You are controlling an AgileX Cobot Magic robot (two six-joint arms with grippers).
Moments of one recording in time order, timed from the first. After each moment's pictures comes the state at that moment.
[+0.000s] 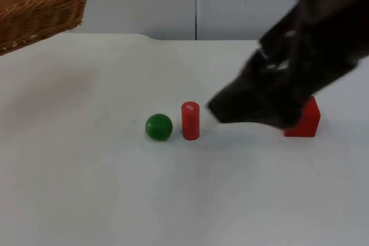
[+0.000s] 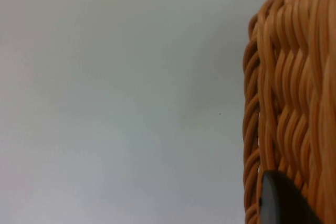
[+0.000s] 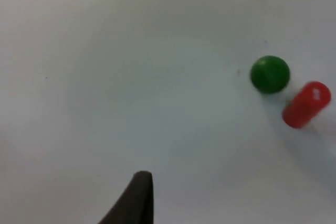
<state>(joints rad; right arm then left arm) 0.74 1.46 -0.97 0.32 0.44 -0.54 0.65 1.45 -0.95 -0.75 0.84 0.31</state>
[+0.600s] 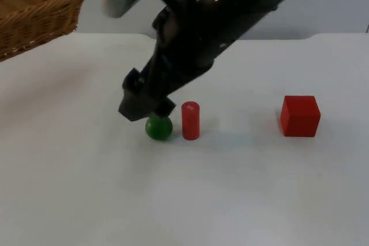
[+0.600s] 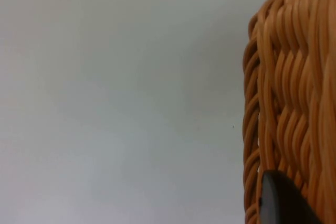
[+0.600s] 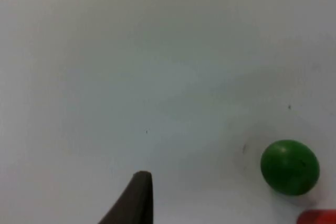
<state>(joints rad) 0.75 2.01 -1.49 0.32 0.50 -0.67 0.65 1.52 -0.95 -0.78 0.78 0.31</state>
